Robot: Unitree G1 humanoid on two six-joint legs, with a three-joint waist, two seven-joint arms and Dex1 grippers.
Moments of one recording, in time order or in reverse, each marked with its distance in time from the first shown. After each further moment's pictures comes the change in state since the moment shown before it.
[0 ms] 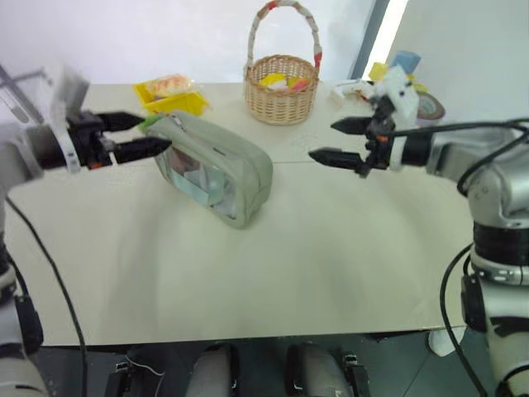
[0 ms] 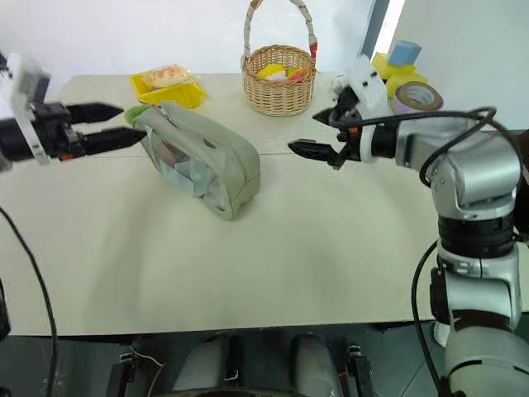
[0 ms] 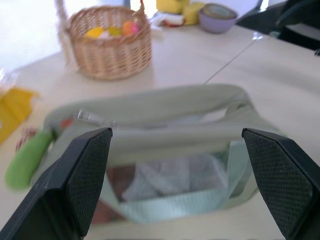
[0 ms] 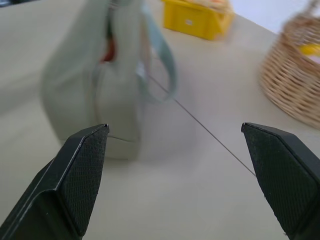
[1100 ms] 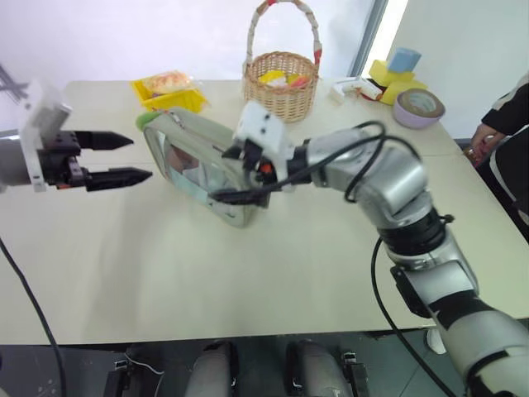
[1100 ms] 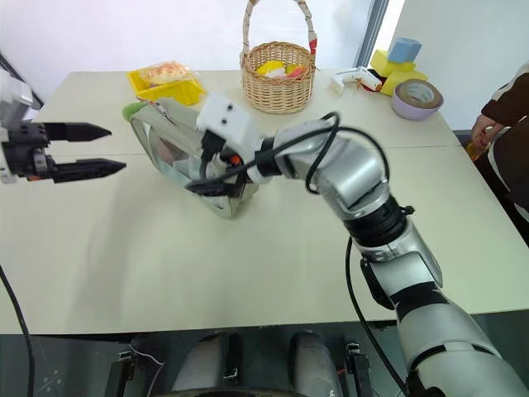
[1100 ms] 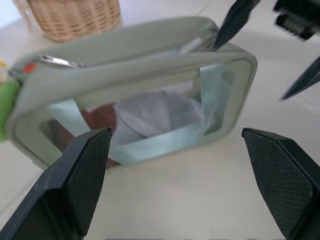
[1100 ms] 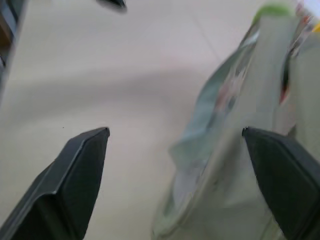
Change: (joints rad) left arm 0.259 0.166 0.073 -0.085 -0.012 -0.107 -0.176; right arm -0.121 0.321 0.456 0.048 -0.171 -0.197 -0.135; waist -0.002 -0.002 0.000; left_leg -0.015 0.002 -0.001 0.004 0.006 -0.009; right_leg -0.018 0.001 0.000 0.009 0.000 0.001
